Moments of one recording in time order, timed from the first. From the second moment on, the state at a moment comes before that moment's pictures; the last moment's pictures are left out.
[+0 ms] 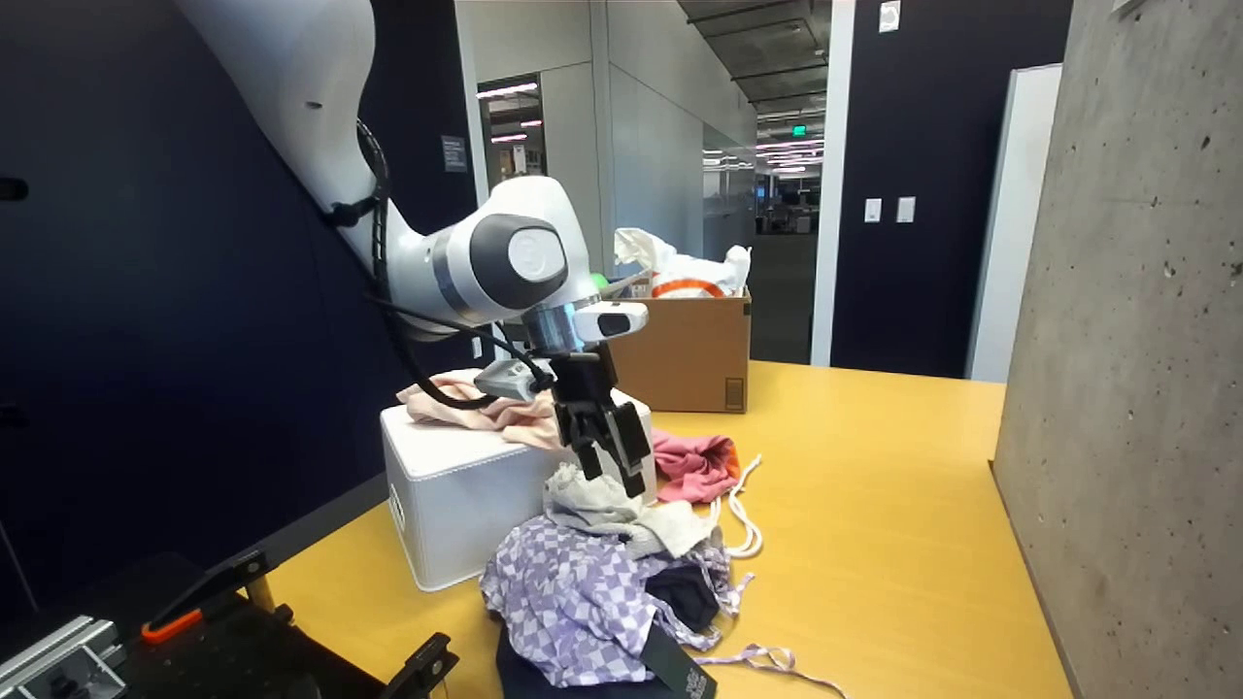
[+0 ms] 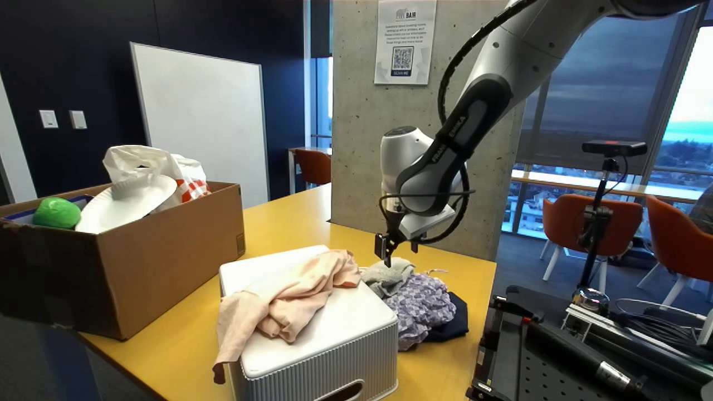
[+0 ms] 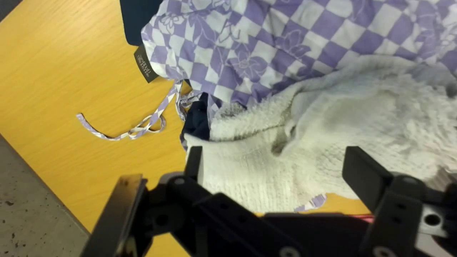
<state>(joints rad) 0.18 0.62 -0.34 -2.00 -0.14 2.65 0.43</state>
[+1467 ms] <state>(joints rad) 0.36 0.57 -0.26 -1.97 -0.50 2.65 0.54</state>
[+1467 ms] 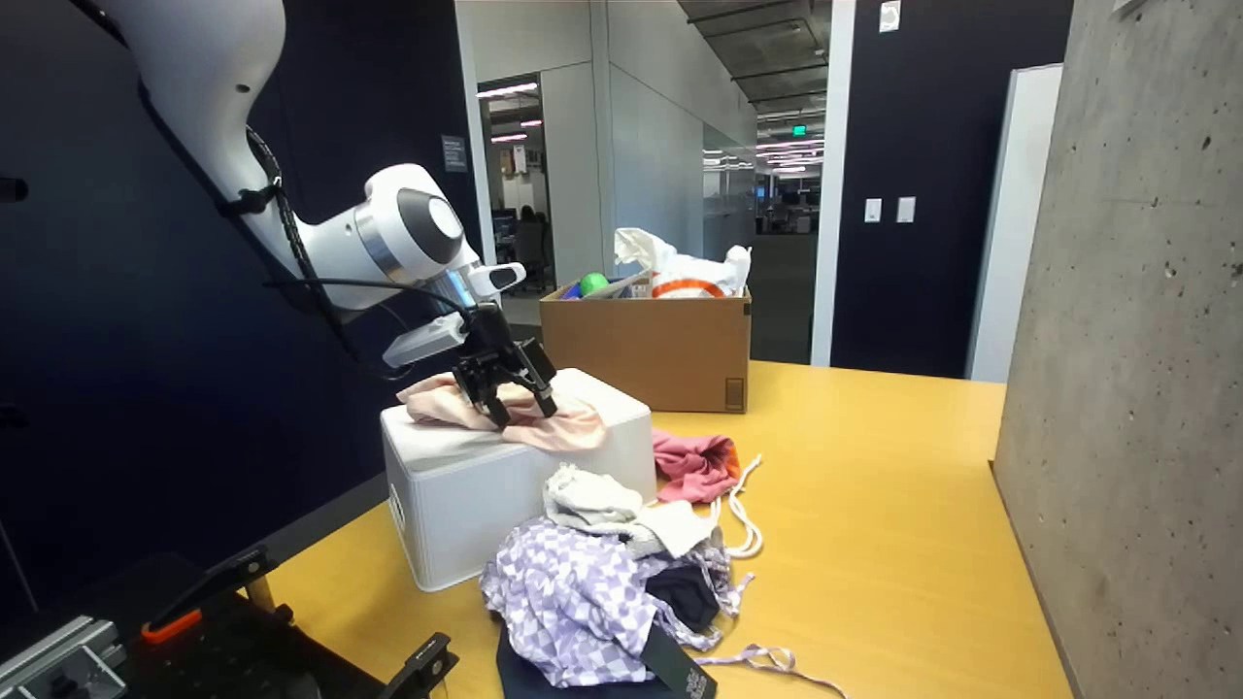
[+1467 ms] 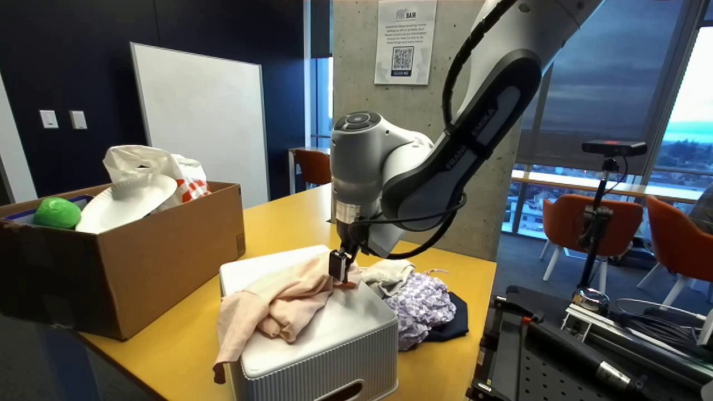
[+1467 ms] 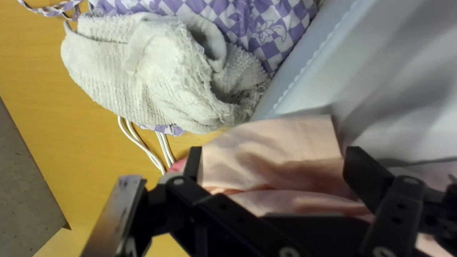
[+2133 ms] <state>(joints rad) 0.37 0.64 -0.26 -1.89 -0.50 2.58 0.54</state>
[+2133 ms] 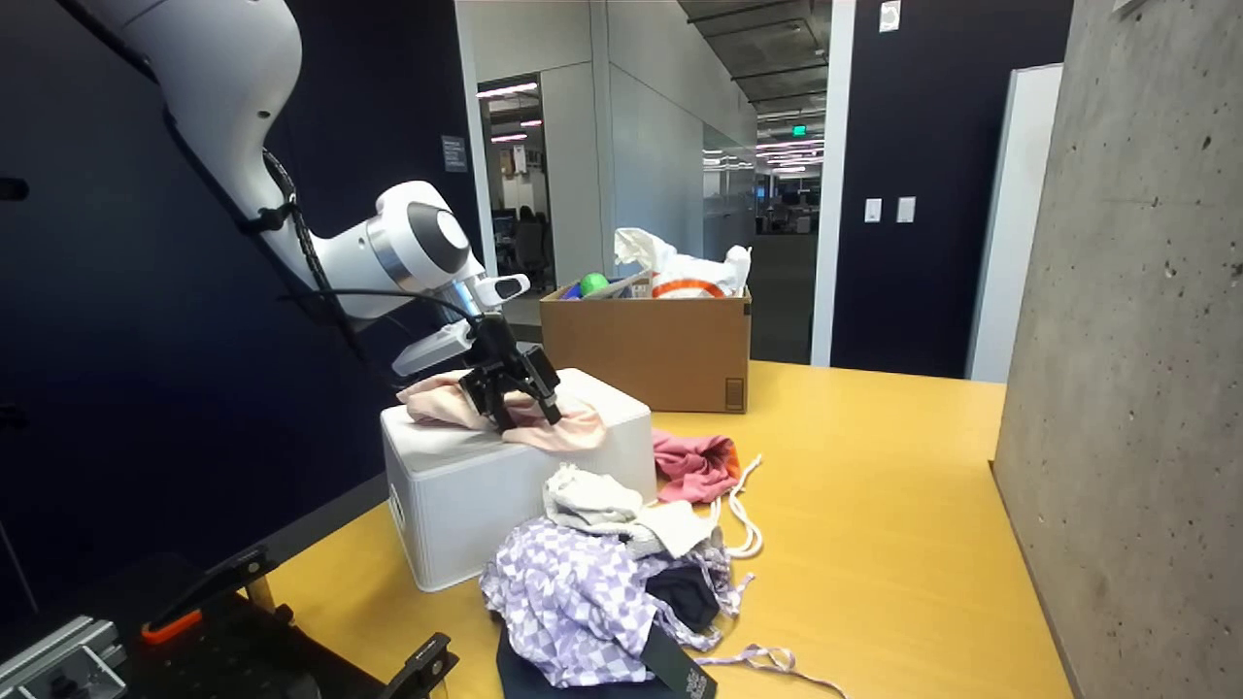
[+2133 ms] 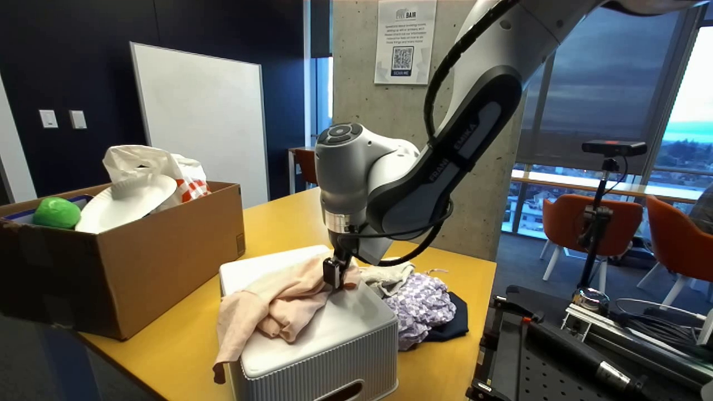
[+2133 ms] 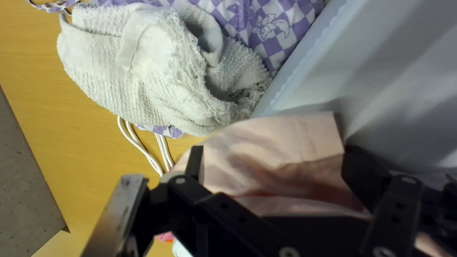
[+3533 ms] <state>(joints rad) 0.41 0.58 -0.27 -1.86 -0.54 2.50 0.58</state>
